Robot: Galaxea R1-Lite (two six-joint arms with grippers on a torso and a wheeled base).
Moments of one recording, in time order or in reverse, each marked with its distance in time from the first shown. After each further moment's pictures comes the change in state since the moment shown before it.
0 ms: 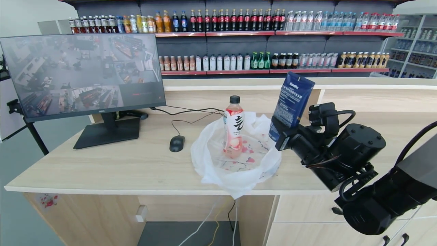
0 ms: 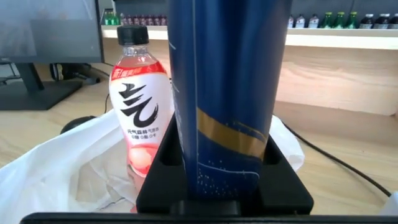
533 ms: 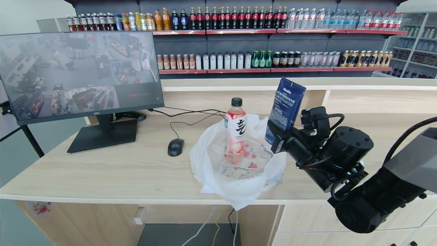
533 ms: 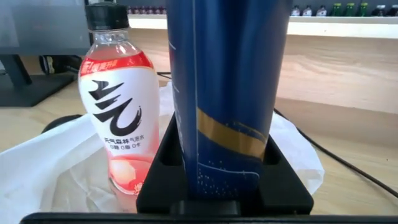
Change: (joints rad) left arm 0.000 0.000 0.000 0.001 0.000 0.000; right arm 0.002 0.047 -0.027 0.003 0.000 0.000
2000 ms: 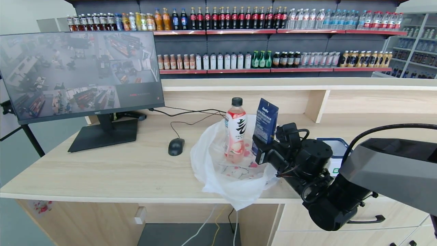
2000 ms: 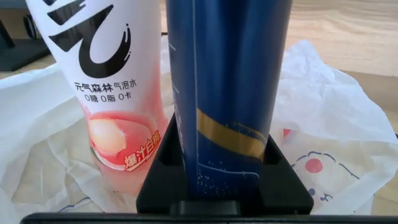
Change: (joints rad) left arm 0.000 0.000 0.000 0.000 0.000 0.001; right arm 0.017 0.201 -0.107 -0.001 0.000 0.003
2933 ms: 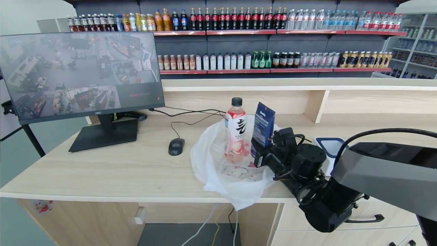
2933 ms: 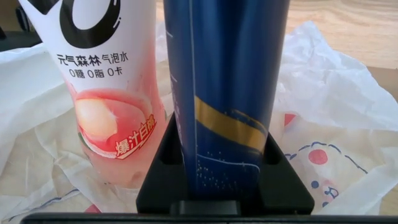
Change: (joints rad) left arm 0.000 0.000 0.000 0.000 0.000 0.000; right arm 0.001 0.062 -0.009 -0.007 0.000 0.000
